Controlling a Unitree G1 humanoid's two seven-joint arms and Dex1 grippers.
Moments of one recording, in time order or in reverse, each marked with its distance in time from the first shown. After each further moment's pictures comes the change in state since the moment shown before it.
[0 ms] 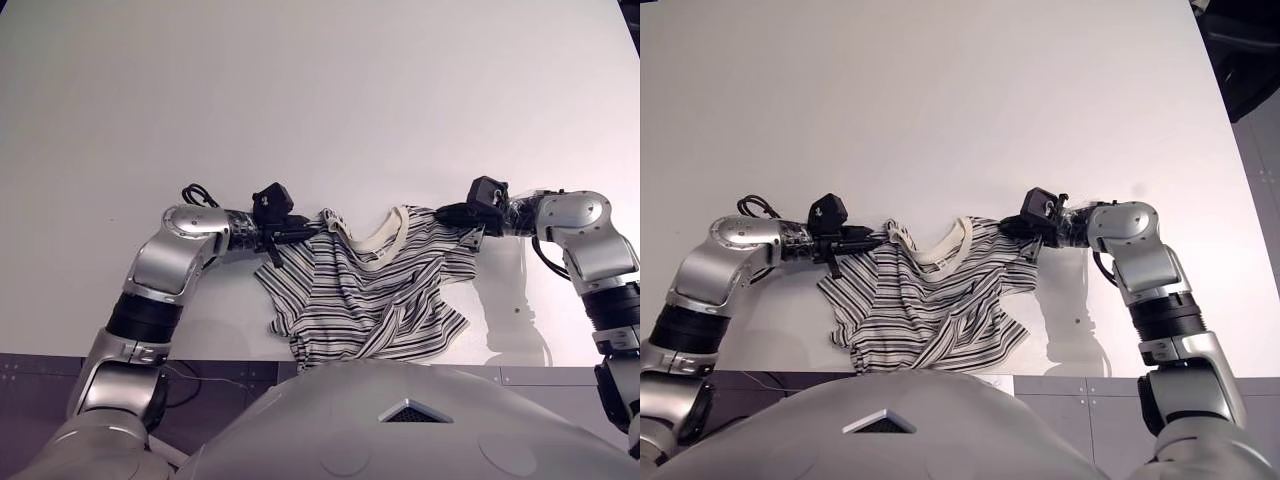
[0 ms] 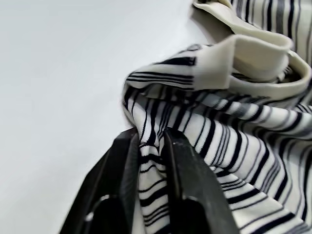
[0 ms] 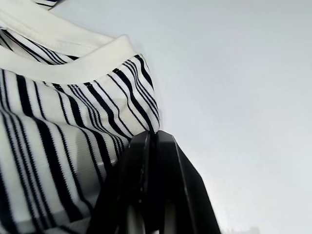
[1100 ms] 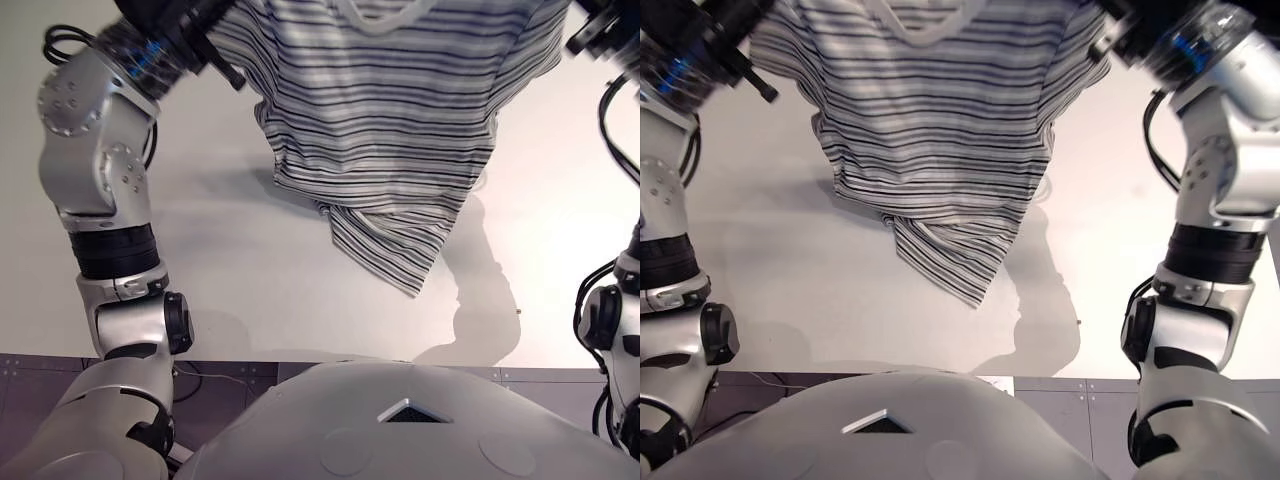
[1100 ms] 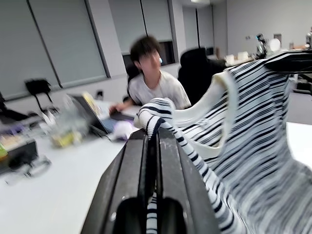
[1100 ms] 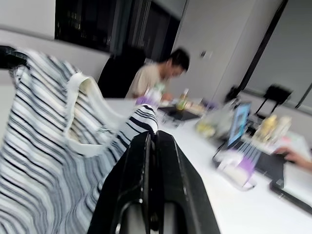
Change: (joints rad) left arm -0.400 -0.149 0.465 0.000 -0.210 -0.255 0.238; right arm -0.383 0.098 -0.482 -0.235 0.333 0.178 -0.279
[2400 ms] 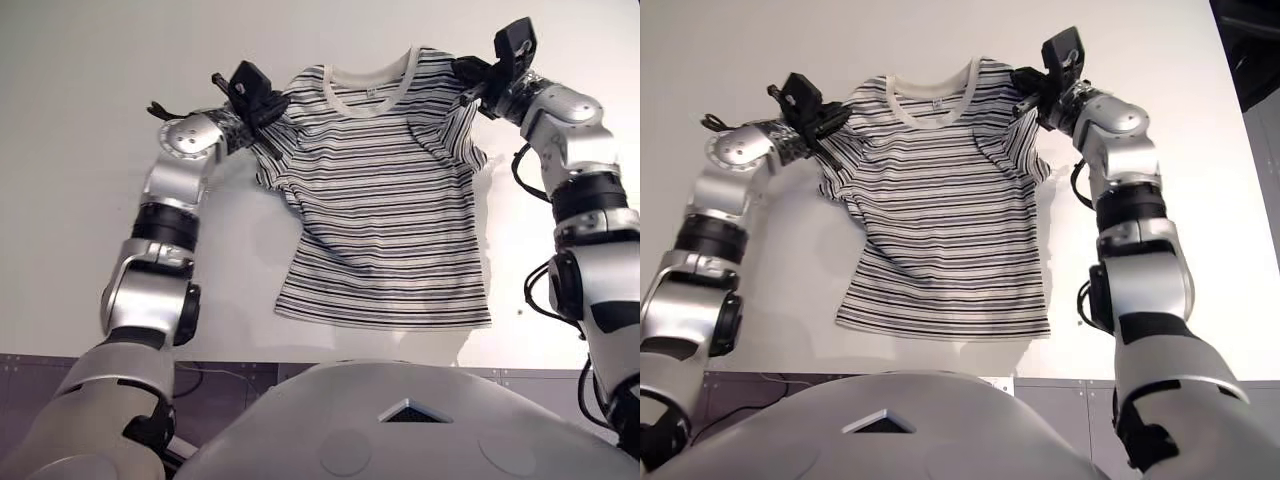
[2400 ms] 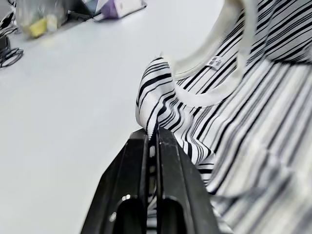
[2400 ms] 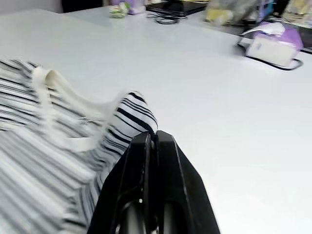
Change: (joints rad) left arm -0.150 -0.070 -0.429 0.907 0.356 -0.410 0.134; right arm -0.256 0.206 0.330 1.045 -0.245 -0.336 -0.167
